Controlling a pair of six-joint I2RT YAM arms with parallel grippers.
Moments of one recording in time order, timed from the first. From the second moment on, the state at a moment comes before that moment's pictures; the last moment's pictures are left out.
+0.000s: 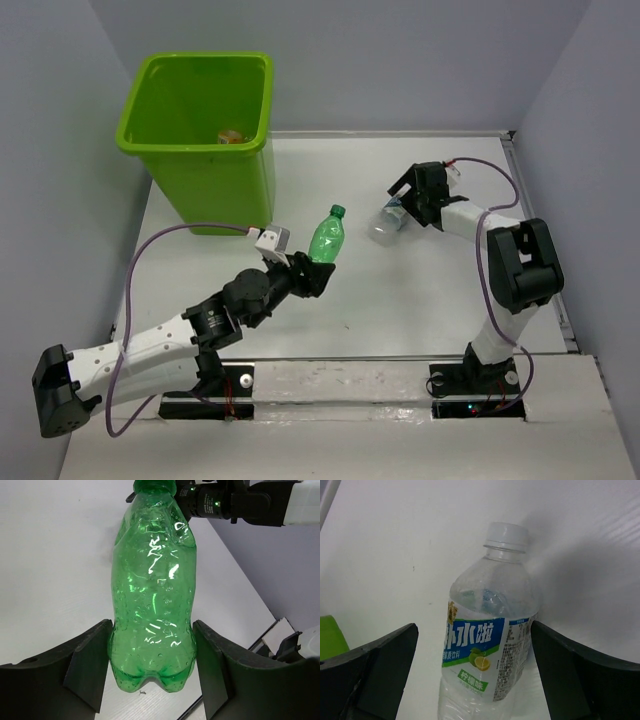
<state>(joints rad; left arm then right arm) -1.09 0.76 0.49 0.15 -0.40 -0.58 0.26 1.76 1.07 -0.01 0.21 0.96</state>
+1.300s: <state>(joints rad) -0.26 1.39 1.61 -0.07 -0.34 -0.45 0.35 1.20 0.93 -0.09 0.06 0.48</state>
